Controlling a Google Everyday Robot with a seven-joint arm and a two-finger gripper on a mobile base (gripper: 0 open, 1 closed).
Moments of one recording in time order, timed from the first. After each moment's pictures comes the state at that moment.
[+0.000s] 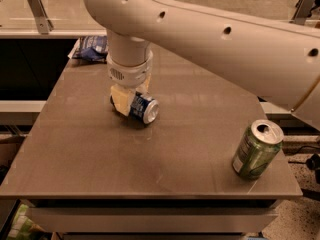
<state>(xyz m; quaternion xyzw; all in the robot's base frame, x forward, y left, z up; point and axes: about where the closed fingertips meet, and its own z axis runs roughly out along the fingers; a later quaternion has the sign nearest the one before) 0.540 0.065 0.848 -0.47 0.88 0.00 0.09</state>
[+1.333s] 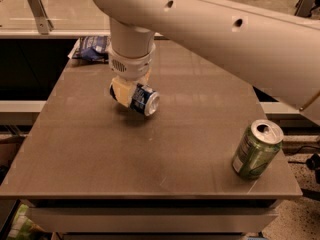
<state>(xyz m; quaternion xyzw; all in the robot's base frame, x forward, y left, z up) 0.546 0.064 0.867 -0.48 0.87 0.01 0.11</state>
